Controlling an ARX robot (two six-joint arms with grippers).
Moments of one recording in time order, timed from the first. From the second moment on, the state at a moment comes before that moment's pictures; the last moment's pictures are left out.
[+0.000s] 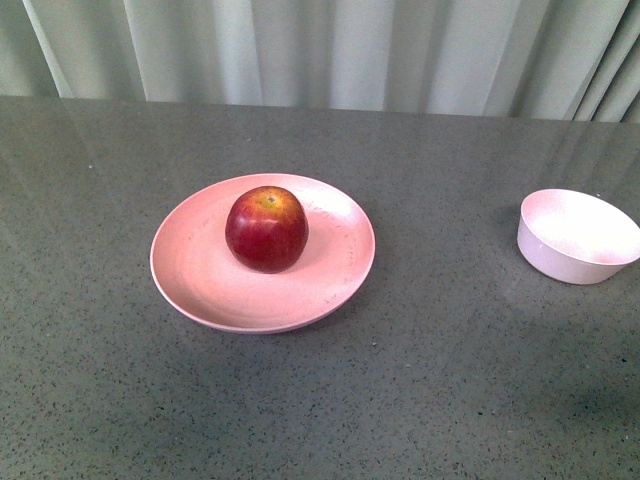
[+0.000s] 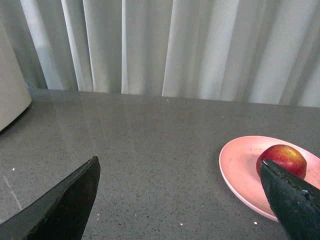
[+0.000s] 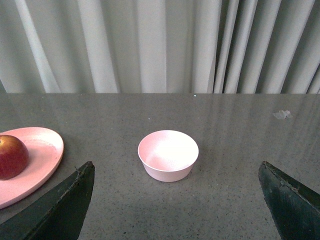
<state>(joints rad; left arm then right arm) 0.00 0.02 0.01 0.00 0.00 -0.01 0.00 0.01 0.02 0.00 0.00 0.00</state>
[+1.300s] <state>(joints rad) 0.00 0.02 0.01 0.00 0.00 -0.01 -0.14 0.22 0.11 -0.11 -0.23 0.01</state>
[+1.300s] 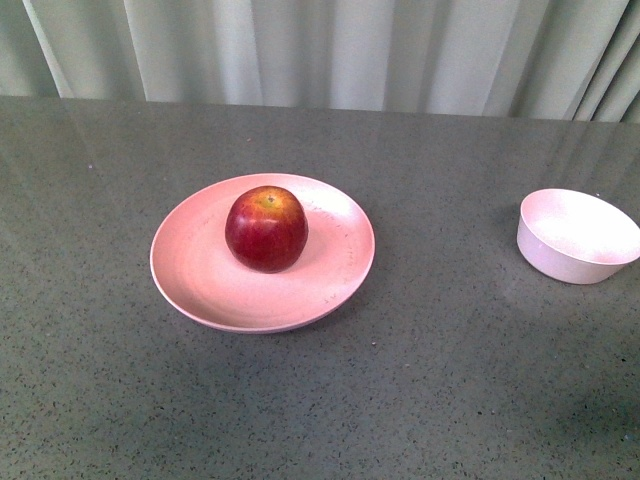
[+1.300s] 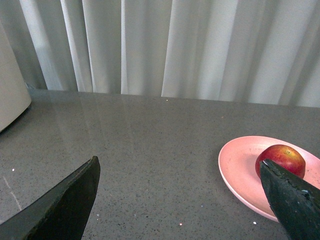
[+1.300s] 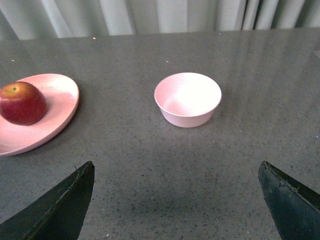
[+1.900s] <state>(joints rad) 0.00 0.02 0.01 0.00 0.00 -0.01 -0.22 1.70 0.70 0.45 -0.19 0.08</state>
